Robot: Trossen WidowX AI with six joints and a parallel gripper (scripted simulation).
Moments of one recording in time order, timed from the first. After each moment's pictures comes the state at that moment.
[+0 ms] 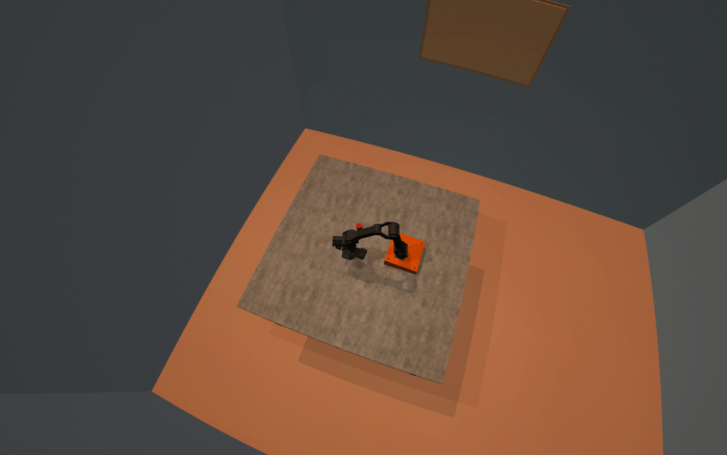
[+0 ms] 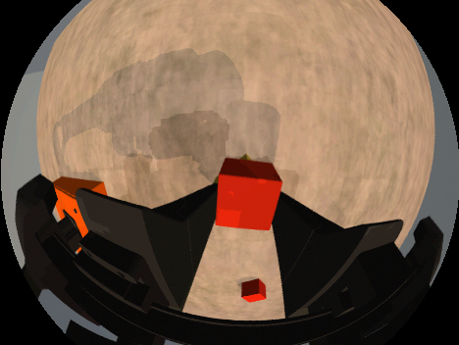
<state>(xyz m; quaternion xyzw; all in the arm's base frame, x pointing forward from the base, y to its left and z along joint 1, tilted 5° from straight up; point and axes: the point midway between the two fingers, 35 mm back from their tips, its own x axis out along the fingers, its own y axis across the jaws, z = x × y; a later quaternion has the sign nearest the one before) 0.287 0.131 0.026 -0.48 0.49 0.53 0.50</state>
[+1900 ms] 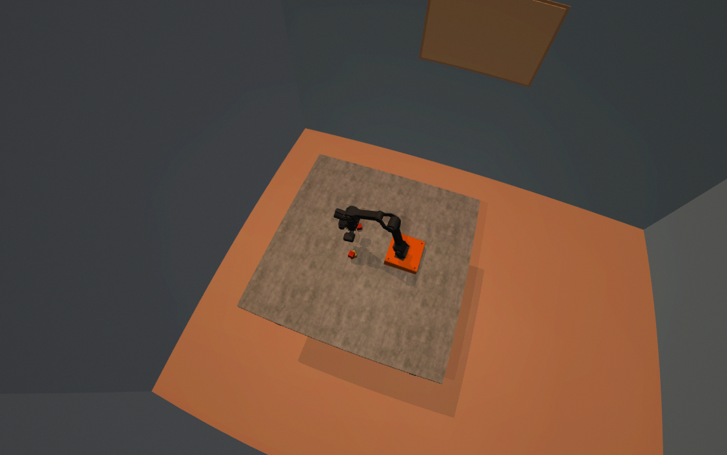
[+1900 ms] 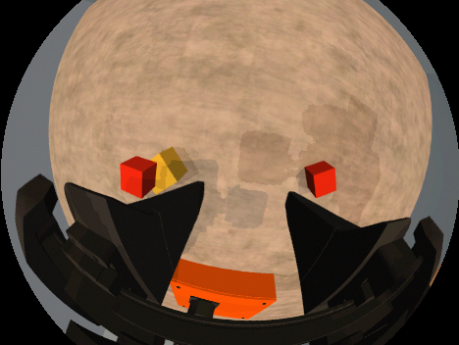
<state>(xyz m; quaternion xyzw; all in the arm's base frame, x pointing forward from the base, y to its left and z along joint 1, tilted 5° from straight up) 0.336 0.014 0.068 -0.05 0.72 0.08 0.69</state>
